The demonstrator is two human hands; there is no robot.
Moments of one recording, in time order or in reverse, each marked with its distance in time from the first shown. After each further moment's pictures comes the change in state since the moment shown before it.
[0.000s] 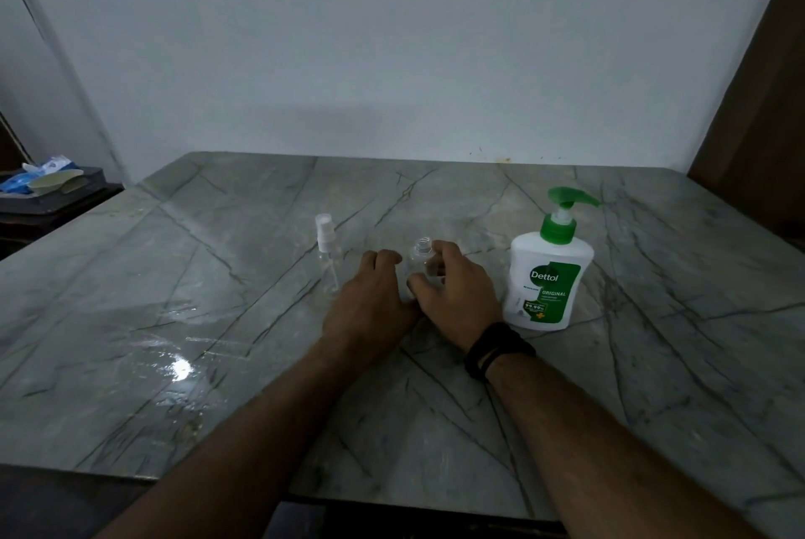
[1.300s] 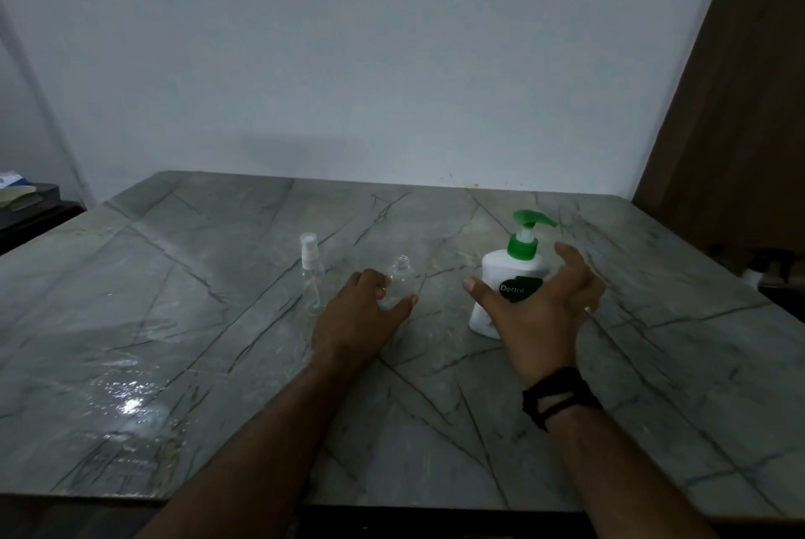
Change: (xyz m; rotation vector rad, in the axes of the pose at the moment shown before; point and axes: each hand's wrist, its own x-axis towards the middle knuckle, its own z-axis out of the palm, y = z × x) left_hand 0.005 -0.006 0.014 -0.147 0.103 -0.038; right_hand -0.050 -0.004 -0.083 0.023 0.611 0.144
